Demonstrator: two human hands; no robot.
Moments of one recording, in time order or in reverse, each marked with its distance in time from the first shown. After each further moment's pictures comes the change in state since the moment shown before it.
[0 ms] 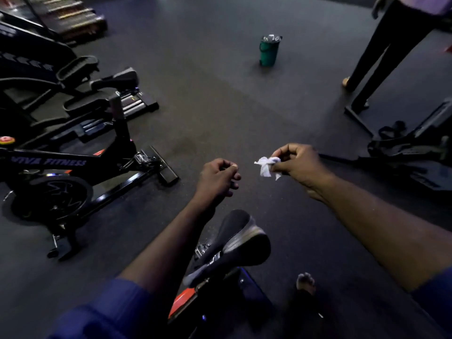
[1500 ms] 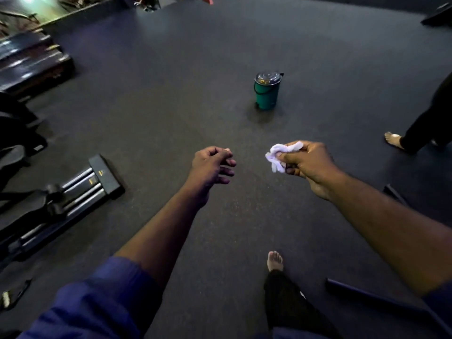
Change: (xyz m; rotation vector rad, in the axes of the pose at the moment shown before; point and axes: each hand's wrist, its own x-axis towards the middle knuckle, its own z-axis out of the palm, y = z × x) left_hand 1.018 0.399 0.170 -0.048 -0.019 0.040; right_hand 1.052 -0.168 -0.169 0.187 0.015 0.053
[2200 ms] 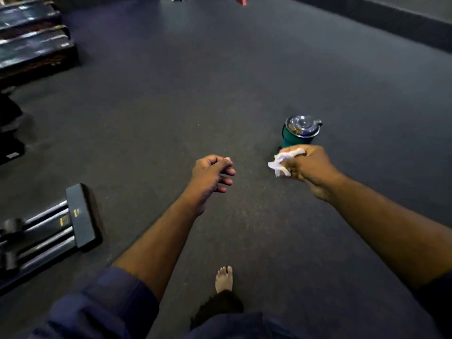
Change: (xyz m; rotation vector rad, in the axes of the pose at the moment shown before) left_hand 0.578 0.138 -0.100 -0.071 0.065 -0.044; right_hand 0.611 -0.160 0.144 -0.095 -0.073 0.054
